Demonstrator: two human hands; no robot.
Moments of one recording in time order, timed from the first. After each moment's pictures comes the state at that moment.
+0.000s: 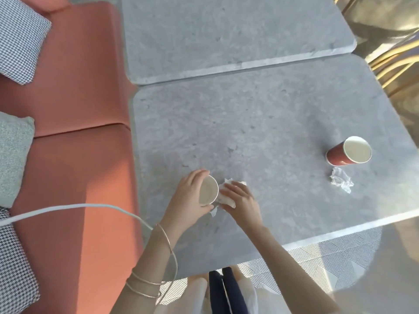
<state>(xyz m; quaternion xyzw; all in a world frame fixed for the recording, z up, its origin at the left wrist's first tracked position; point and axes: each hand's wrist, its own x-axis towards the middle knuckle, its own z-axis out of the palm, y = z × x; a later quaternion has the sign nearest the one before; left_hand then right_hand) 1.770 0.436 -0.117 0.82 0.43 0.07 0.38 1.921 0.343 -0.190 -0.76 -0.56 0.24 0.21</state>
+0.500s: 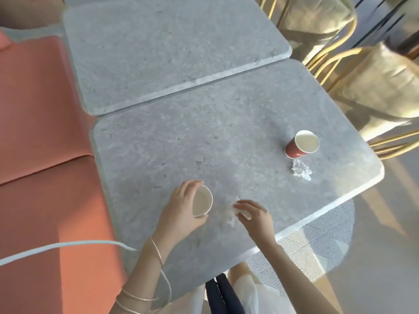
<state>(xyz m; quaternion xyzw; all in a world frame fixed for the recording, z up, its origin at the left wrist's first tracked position) 1.807 0.434 -0.103 0.86 0.36 0.05 0.37 1.968 0.281 -0.163 -0.84 -0.41 0.19 0.29</state>
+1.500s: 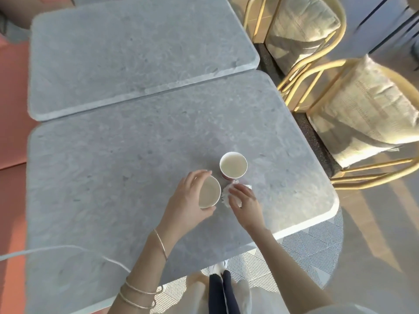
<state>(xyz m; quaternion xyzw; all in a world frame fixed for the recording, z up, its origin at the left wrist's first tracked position) 2.066 0.345 -0.081 0.85 0.37 0.10 0.35 2.221 0.243 -0.189 -0.81 -0.43 0.25 0.29</state>
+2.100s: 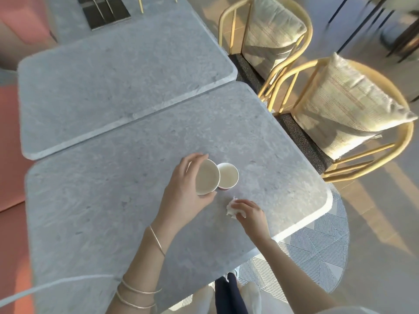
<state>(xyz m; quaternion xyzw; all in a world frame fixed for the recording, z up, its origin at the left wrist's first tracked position) 2.098 0.379 -0.031 0.87 0.32 0.18 0.33 2.223 0.225 -0.179 -0.84 -0.40 0.22 0.29</state>
